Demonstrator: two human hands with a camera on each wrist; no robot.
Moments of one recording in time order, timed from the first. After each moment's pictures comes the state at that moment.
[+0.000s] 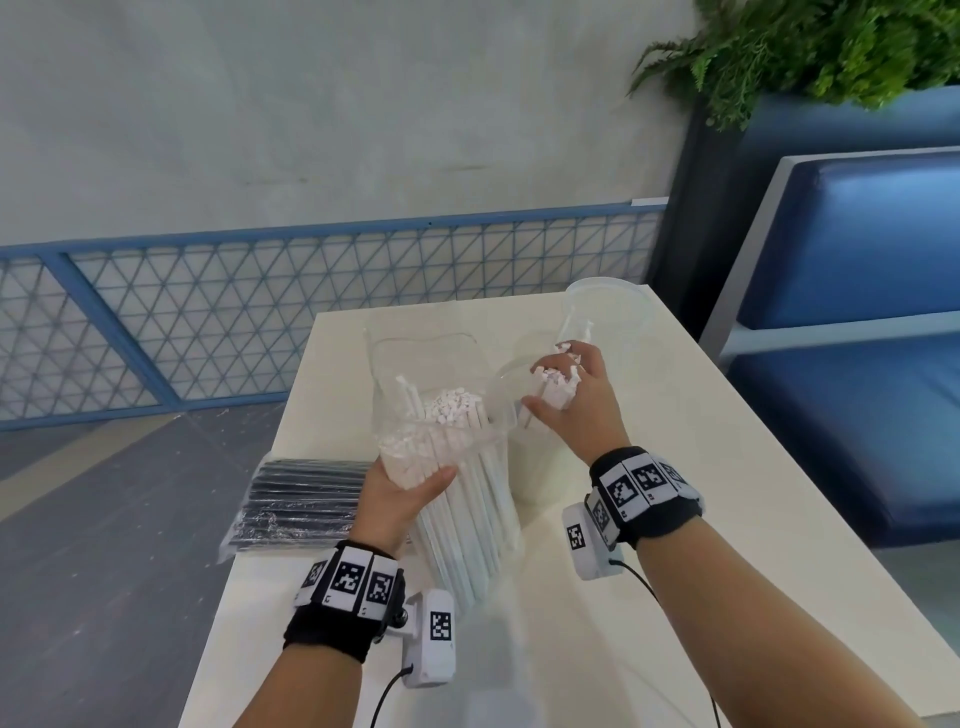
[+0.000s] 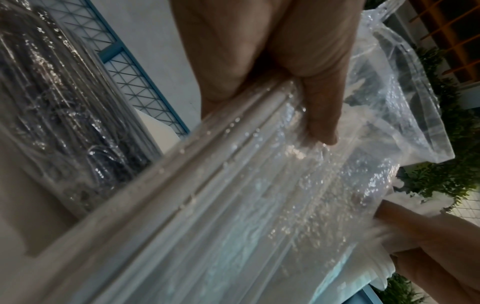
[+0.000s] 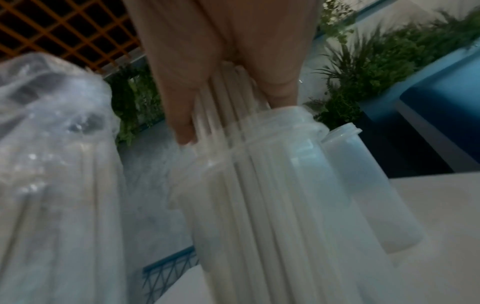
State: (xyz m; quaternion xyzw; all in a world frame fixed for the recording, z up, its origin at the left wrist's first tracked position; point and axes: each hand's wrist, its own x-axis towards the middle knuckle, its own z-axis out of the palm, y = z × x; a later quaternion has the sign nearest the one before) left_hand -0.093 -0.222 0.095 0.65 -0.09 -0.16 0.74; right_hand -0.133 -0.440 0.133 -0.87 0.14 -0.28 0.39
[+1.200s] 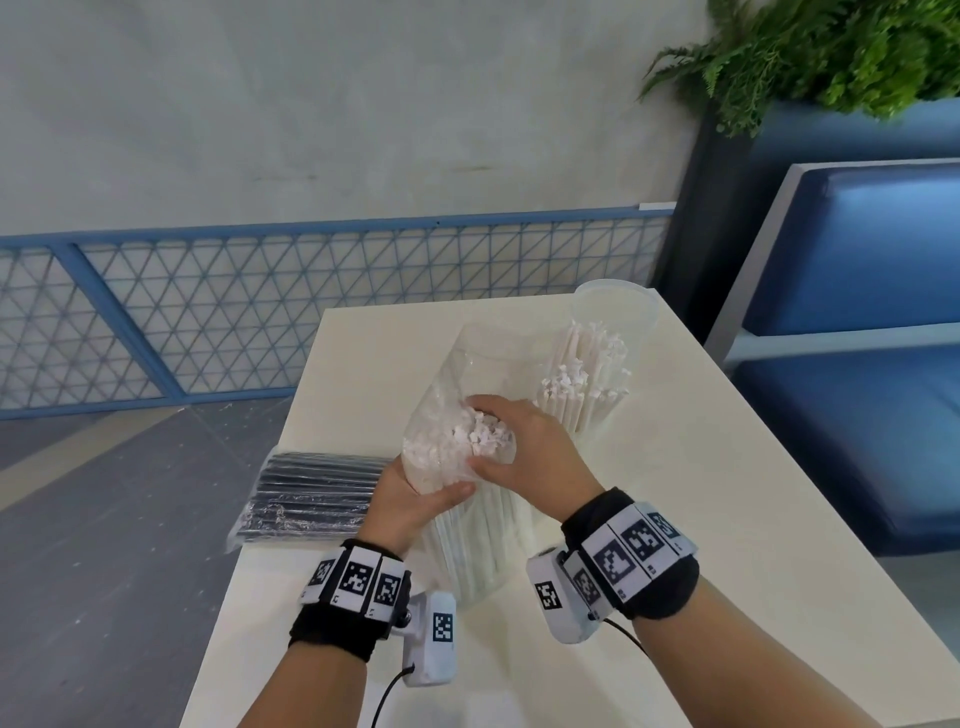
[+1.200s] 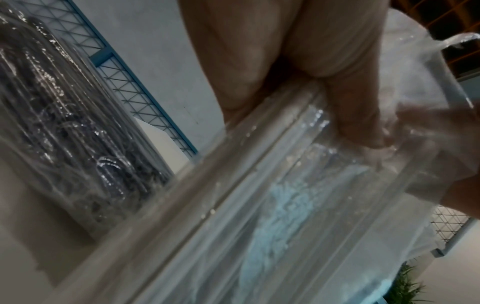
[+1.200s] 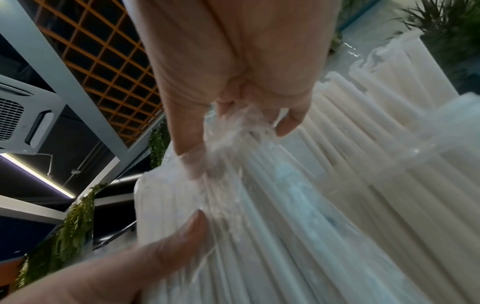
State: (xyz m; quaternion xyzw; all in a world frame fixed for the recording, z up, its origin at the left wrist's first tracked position) left_hand -0.096 -0.216 0.093 0.65 -0.15 -0.19 0.72; right_hand -0.164 -0.364 0.161 -0.91 0.03 -0.12 0.40
